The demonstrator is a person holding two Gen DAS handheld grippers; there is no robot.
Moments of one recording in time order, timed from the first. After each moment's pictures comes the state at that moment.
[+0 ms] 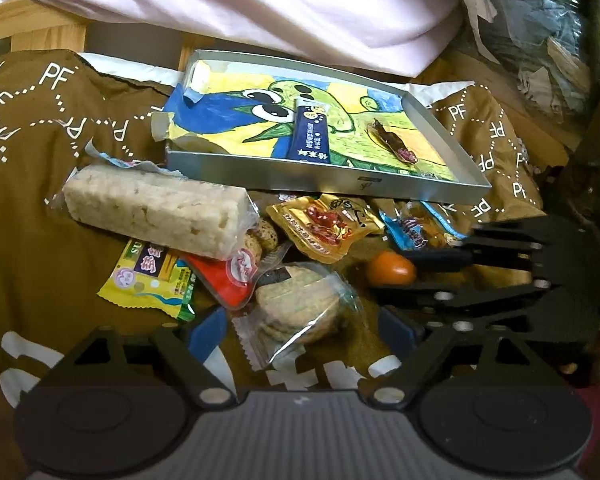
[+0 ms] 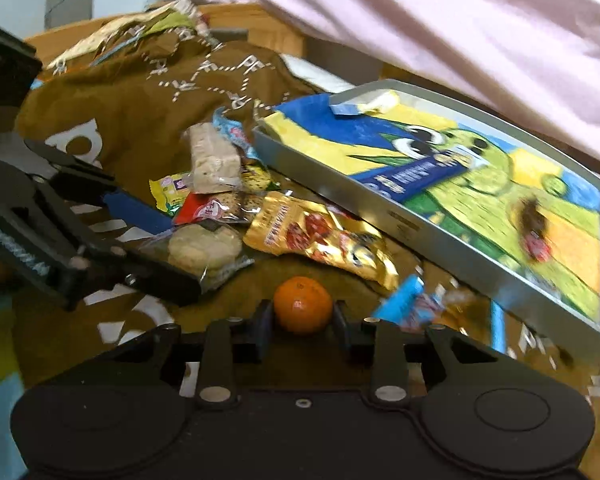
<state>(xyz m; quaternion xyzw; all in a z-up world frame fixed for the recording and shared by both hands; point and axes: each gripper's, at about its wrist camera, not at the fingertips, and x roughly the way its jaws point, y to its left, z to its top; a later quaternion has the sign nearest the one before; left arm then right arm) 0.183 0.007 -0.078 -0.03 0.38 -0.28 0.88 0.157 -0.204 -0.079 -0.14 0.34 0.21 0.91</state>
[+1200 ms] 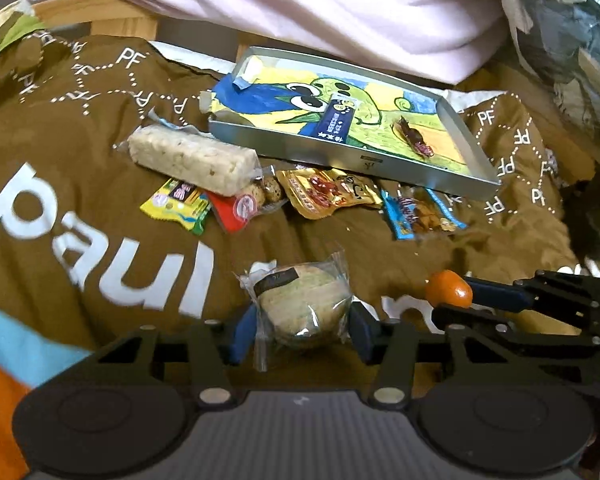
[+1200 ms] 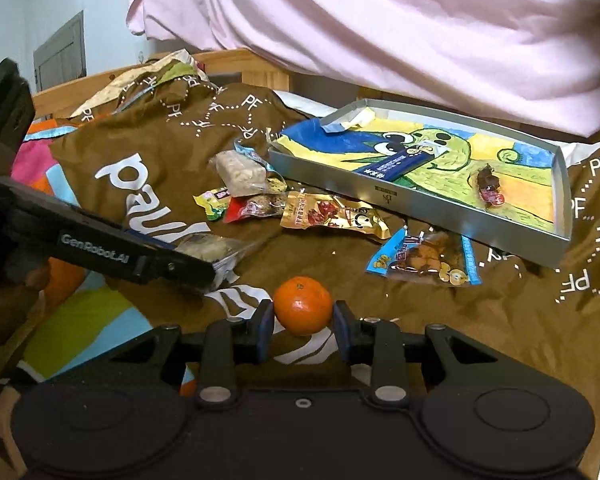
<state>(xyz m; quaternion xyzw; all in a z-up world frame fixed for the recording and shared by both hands) 0.103 -0.008 -0.053 -0.07 0.40 -0.17 0.90 0.068 -0.225 -0.061 -0.07 0.31 0.21 0.93</state>
